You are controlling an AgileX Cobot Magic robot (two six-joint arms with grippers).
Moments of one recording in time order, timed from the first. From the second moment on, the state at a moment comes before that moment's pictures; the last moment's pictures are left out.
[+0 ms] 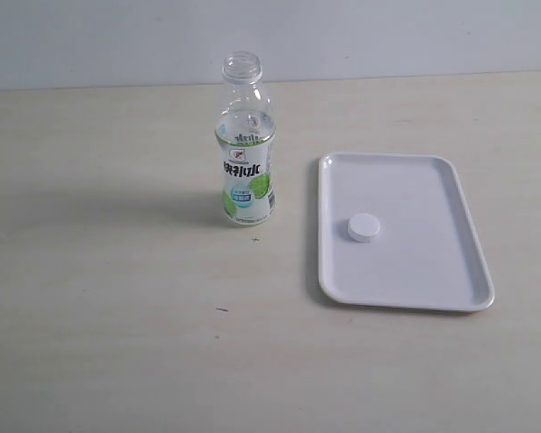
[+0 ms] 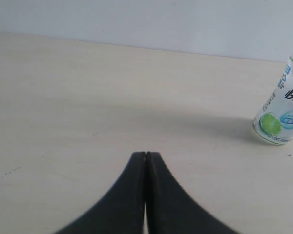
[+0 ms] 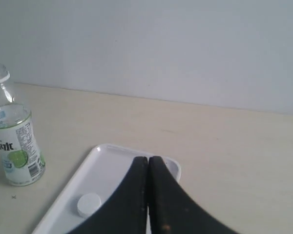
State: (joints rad) left arm -0.14 0.01 0.00 -0.01 0.37 -0.14; right arm 0.09 0.41 -0.38 -0.07 0.31 0.05
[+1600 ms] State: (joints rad) left arm -0.14 0.01 0.00 -0.01 0.37 -0.14; right arm -0.09 0.01 0.00 -0.06 0.28 0.08
